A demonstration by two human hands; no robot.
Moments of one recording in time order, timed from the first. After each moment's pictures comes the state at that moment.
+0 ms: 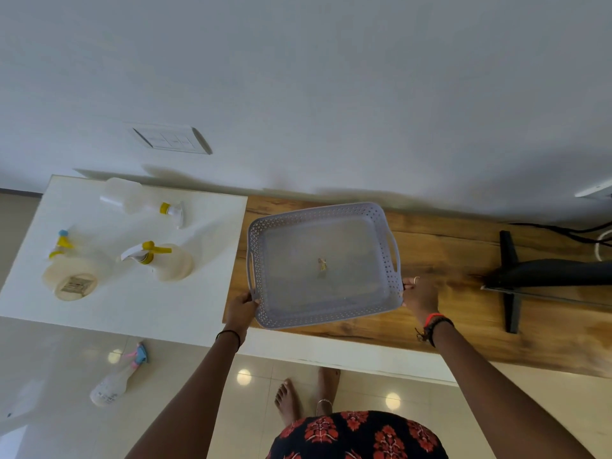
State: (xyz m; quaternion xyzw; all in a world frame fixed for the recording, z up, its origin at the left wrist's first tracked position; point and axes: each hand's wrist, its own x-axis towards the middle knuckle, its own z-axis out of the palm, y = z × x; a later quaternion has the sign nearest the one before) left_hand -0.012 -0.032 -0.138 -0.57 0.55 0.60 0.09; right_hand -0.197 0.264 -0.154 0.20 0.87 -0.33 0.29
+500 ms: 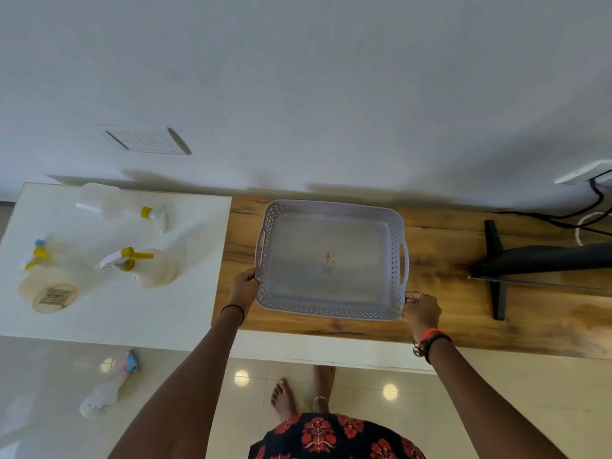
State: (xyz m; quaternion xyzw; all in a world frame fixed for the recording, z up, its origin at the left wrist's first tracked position) left_hand -0.060 -0.035 -0.153 -0.48 0.63 0.60 0.11; right_hand -0.163 0.288 -0.156 0.33 0.84 -0.37 0.24
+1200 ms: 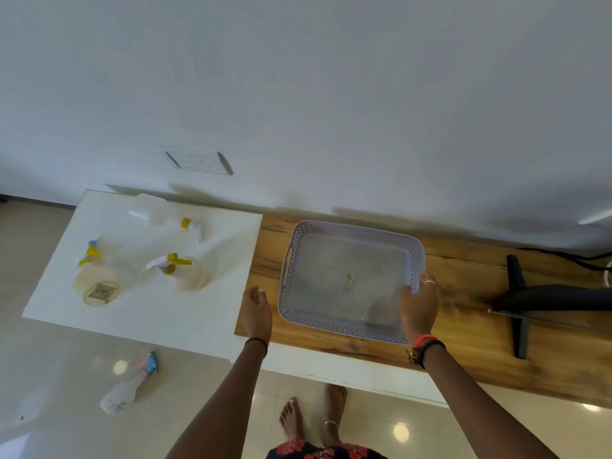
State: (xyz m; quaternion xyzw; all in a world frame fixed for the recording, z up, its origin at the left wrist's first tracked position) left_hand -0.035 -0.016 -0.106 -0.61 0.61 0.50 -0.08; right_hand -0.180 0.211 -0.081 0.16 0.90 -0.39 0.11
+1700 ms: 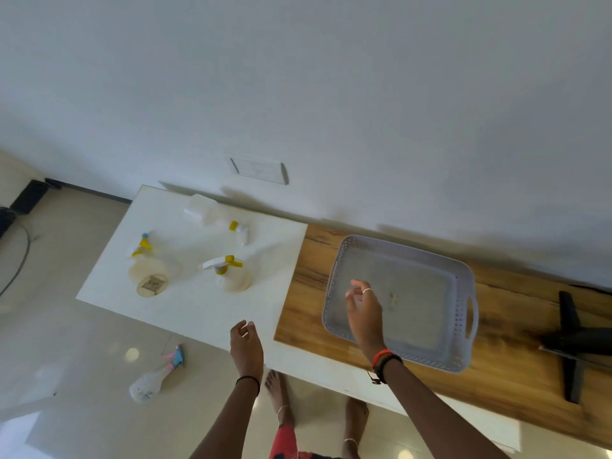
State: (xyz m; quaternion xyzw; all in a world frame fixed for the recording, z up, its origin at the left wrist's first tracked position) left_hand 0.064 -0.082 -0.107 -0.70 0.51 0.48 -0.12; right_hand -0.099 0.059 -0.075 -0.06 0.86 -0.45 0.24
